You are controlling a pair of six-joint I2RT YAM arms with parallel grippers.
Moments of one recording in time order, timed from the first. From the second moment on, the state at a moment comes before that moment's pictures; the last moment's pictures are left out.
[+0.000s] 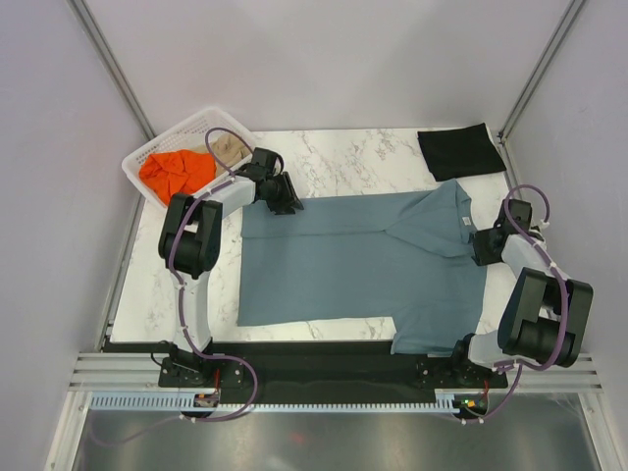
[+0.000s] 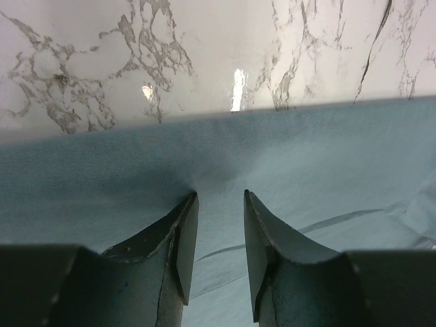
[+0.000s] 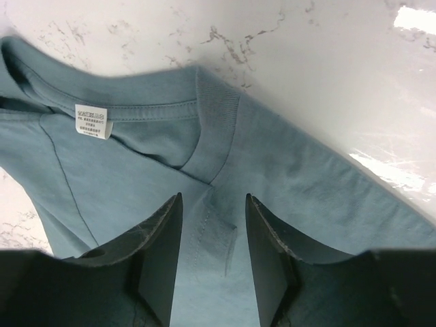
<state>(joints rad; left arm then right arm) -0.30 2.14 1.51 -0.34 0.27 -0.62 -0.34 1.43 0.77 -0.40 0.08 1.10</state>
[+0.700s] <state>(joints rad) -0.30 2.14 1.51 -0.32 0.26 -0.64 -0.31 1.15 0.74 -0.53 0.18 1.18</state>
